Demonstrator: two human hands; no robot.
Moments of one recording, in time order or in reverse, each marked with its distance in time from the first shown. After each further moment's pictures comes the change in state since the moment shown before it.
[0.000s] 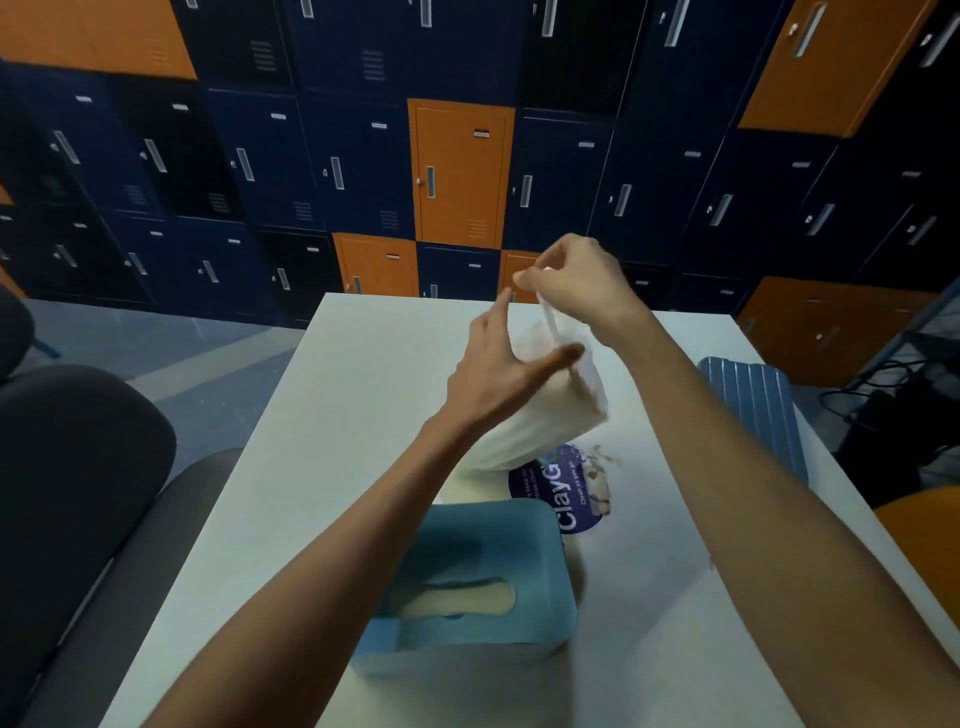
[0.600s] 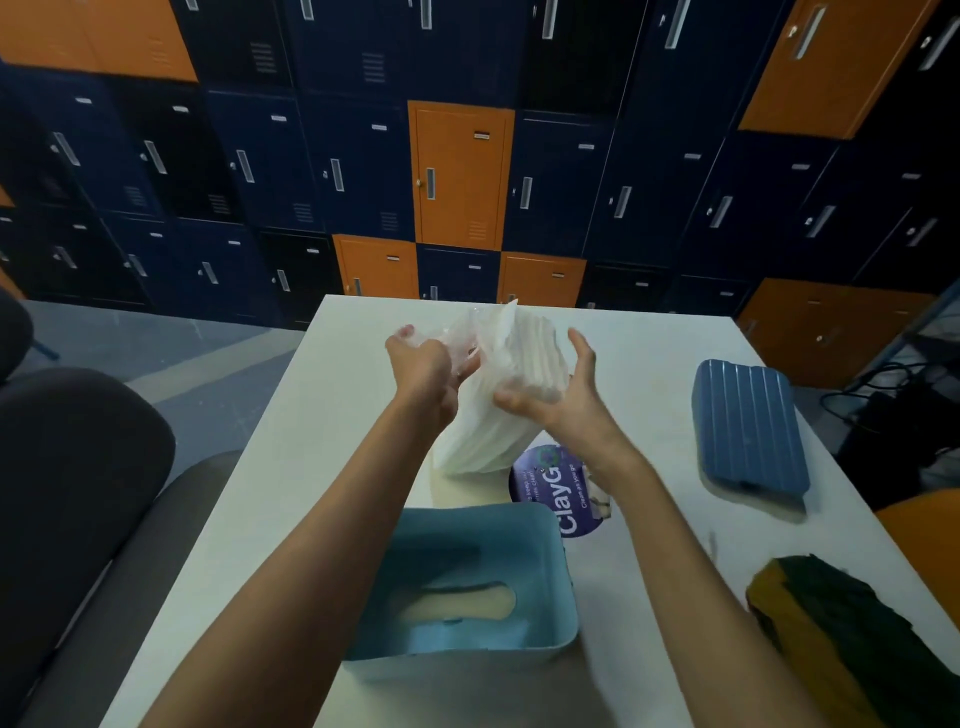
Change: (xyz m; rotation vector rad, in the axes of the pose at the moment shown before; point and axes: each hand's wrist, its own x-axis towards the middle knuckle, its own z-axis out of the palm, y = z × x) left_hand 0.016 -0.018 -0.031 -1.054 0.411 -0.623; right_hand -0.075 0.071 0.049 0.456 -0.181 0.154
